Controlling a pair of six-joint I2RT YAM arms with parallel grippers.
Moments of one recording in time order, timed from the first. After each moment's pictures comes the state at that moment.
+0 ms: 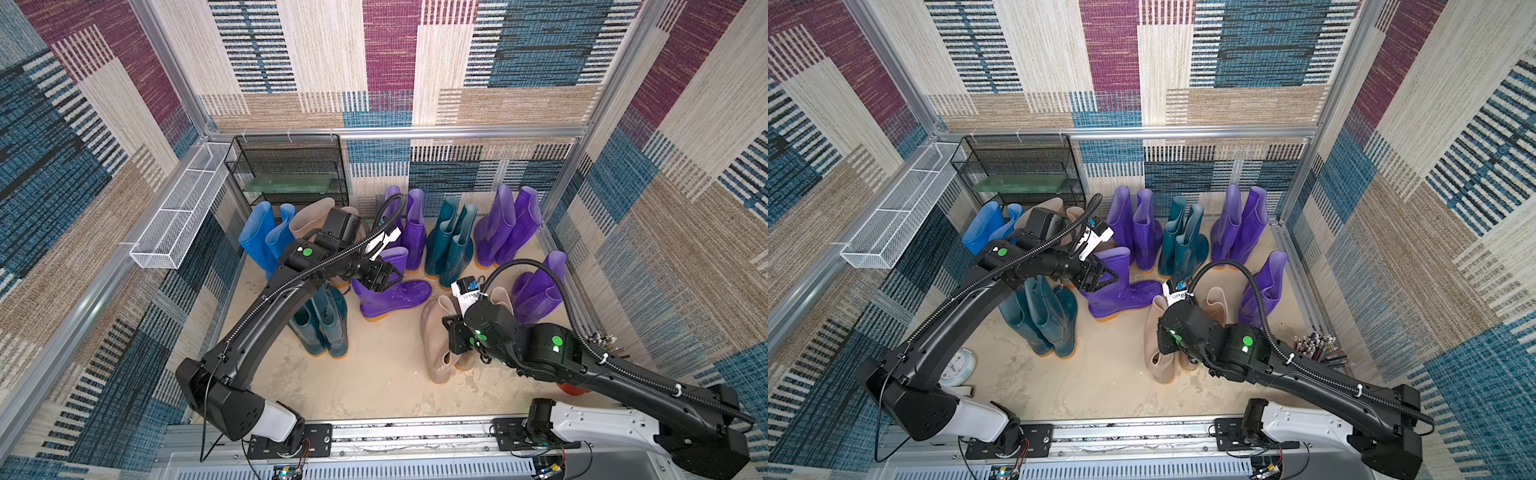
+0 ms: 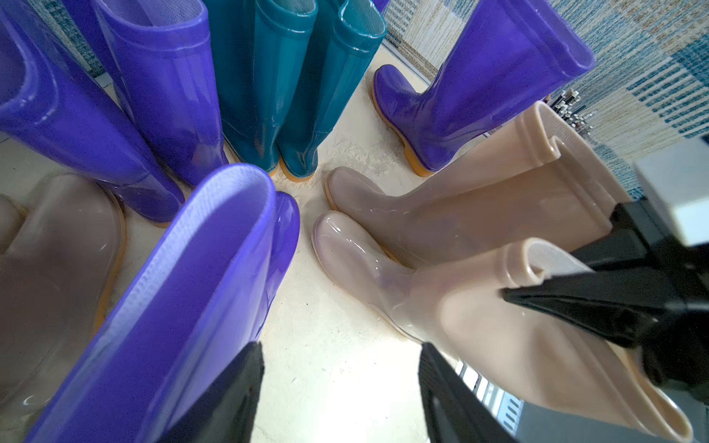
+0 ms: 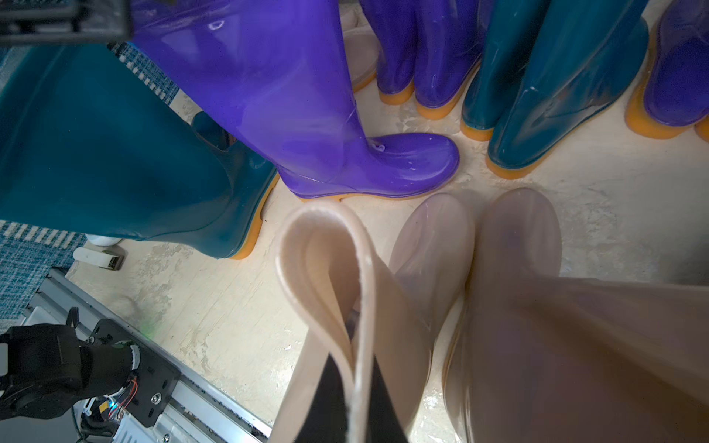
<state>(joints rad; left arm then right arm) -0.53 1.47 1.65 -0.98 0.42 0.11 1.06 0.99 1.03 -0.77 0.36 0.66</state>
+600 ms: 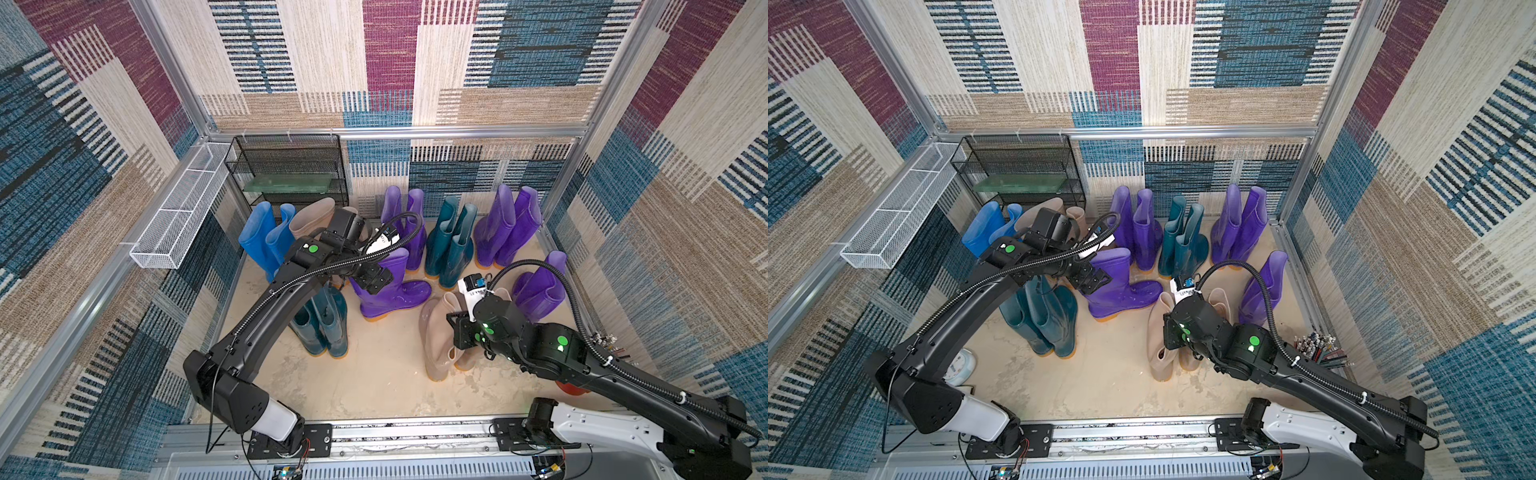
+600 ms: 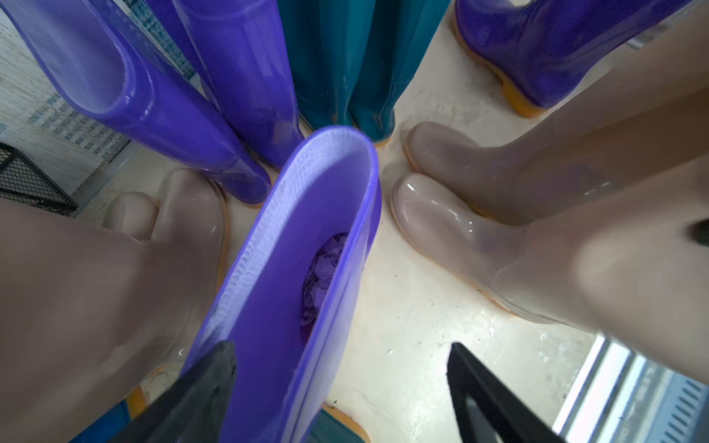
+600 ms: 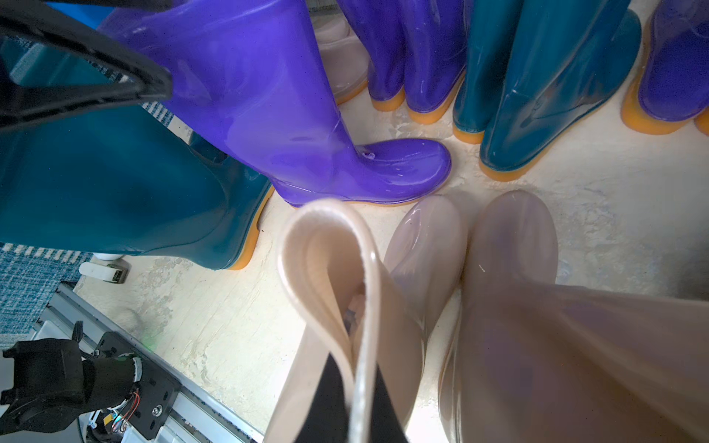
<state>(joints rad) -0.53 1.52 1.62 -0.98 0.16 0.34 0.99 0.94 0.98 -0.73 0.29 0.63</state>
